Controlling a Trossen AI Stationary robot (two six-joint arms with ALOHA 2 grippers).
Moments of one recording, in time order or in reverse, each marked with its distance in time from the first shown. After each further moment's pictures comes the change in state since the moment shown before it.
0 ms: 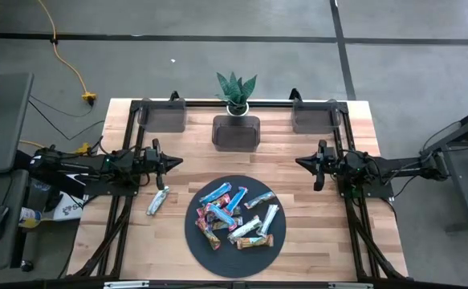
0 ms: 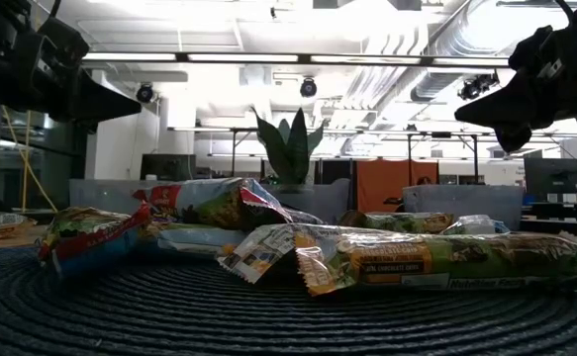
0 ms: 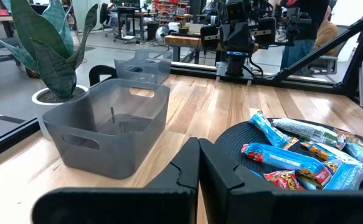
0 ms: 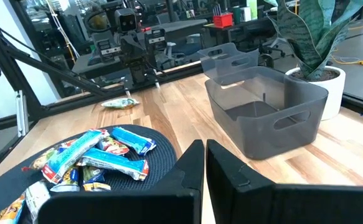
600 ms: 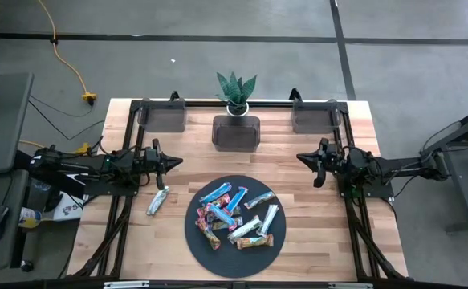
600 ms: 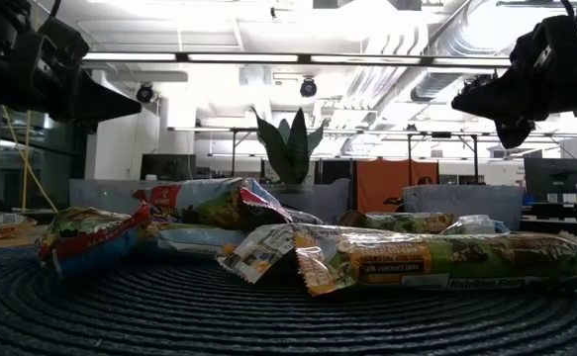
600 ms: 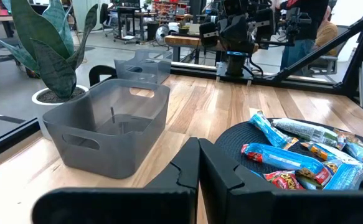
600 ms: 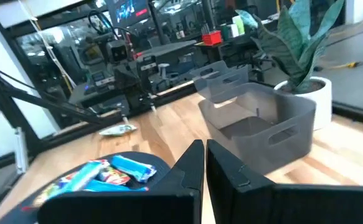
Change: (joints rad) left arm 0.000 0.000 0.000 0.000 0.000 0.000; right arm 0.000 0.000 -0.001 0.090 0.062 0.061
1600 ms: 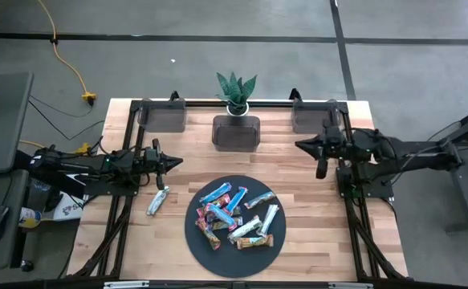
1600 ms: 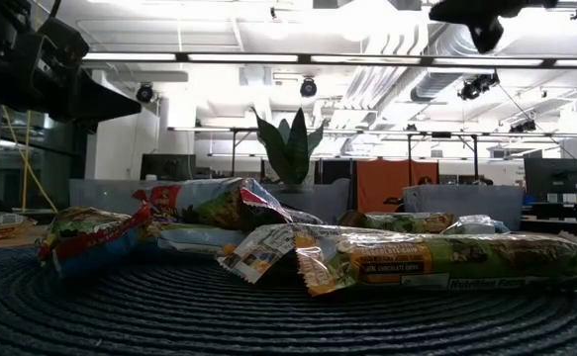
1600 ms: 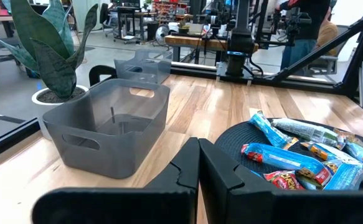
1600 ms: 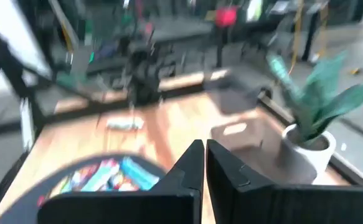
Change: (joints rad) left arm 0.000 0.000 0.000 0.000 0.000 0.000; right arm 0.000 0.474 0.686 -0.403 -0.078 -0.134
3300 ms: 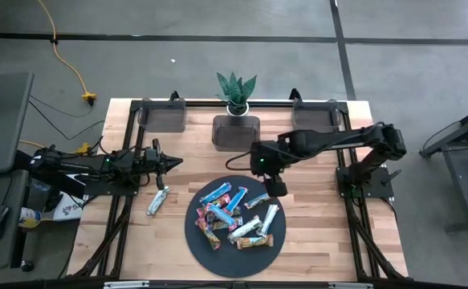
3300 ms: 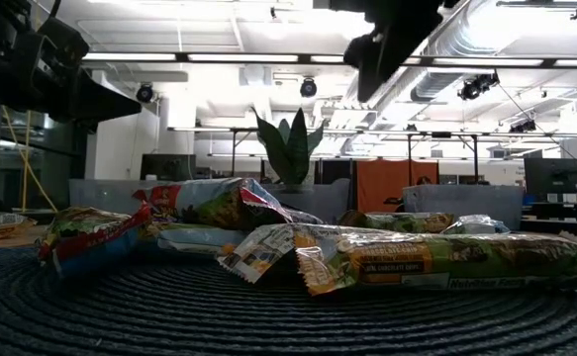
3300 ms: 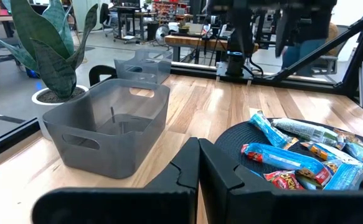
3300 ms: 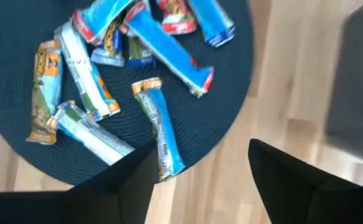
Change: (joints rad) left arm 0.000 0.000 0.000 0.000 0.000 0.000; right arm 0.000 1.010 0.755 -0.717 -0.338 -0.262
